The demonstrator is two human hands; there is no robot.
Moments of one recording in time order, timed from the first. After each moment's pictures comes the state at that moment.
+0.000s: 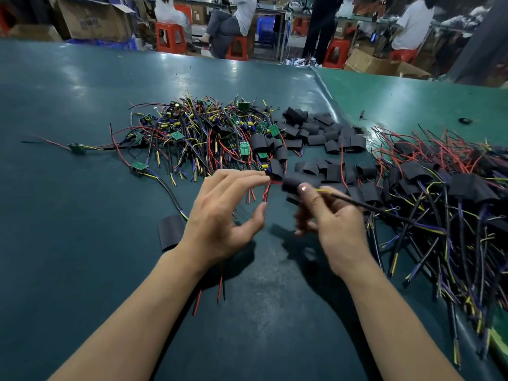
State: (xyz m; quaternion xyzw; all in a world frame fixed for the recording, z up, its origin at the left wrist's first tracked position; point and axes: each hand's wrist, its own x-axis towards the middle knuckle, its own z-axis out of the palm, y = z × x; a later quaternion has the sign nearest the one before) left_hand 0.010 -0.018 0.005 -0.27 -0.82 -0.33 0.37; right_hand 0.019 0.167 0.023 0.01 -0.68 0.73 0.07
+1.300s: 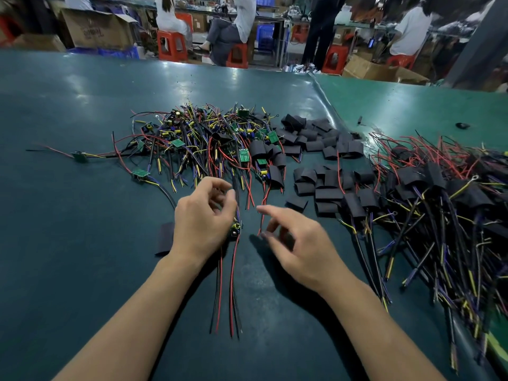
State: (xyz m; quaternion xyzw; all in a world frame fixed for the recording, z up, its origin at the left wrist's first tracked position) left_hand 0.006 -0.024 0.003 0.00 -0.83 -0.48 0.28; right_hand 0.026 0.162 0.004 0.26 -0.89 0.36 0.10
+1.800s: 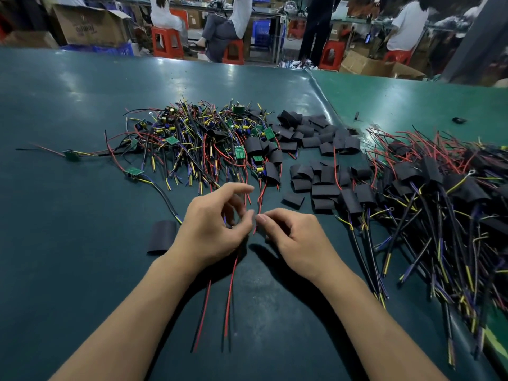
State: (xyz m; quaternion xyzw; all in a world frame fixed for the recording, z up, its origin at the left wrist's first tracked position) left_hand 0.013 -0.021 0.003 -0.18 -0.85 -0.44 0.24; right_hand 0.016 0.156 0.002 0.16 -0.88 0.44 0.03
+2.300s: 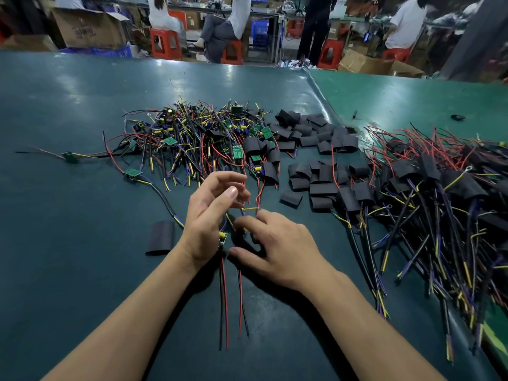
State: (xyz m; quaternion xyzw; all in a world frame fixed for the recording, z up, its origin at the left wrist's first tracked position) left_hand 0.008 -0.011 0.002 -0.15 -0.63 -0.75 0.14; right_hand 0.023 0.142 0.001 0.28 -0.94 0.16 0.07
